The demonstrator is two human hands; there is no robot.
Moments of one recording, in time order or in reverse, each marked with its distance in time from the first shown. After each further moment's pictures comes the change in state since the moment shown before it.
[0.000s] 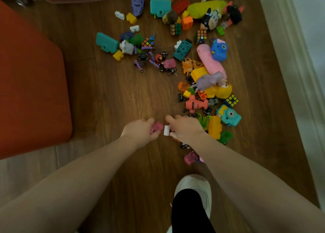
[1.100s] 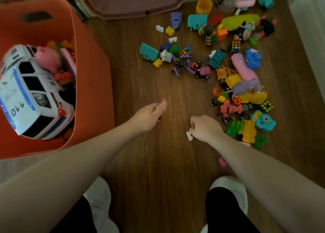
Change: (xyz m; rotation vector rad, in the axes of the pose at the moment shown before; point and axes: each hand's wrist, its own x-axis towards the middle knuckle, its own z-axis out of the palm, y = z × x) left_hand -0.050 -0.072 -0.072 -0.747 0.061 -0.089; right_hand 0.019 -0.050 -0.012 0.205 0.025 0.199
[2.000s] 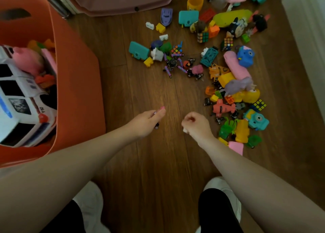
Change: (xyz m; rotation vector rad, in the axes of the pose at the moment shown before) left_hand 0.002 0.013 0.012 -0.042 -0.146 -0.054; right_hand -0.001 -0.002 0.008 0.994 0.152 0.235
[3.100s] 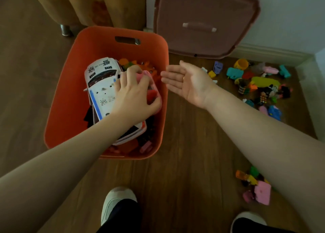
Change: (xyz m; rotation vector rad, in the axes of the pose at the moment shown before) left_hand -0.109 -0.064 -0.188 0.585 0.966 0.248; right_hand -0.054 -0.296 0.122 0.449 -0.482 -0.153
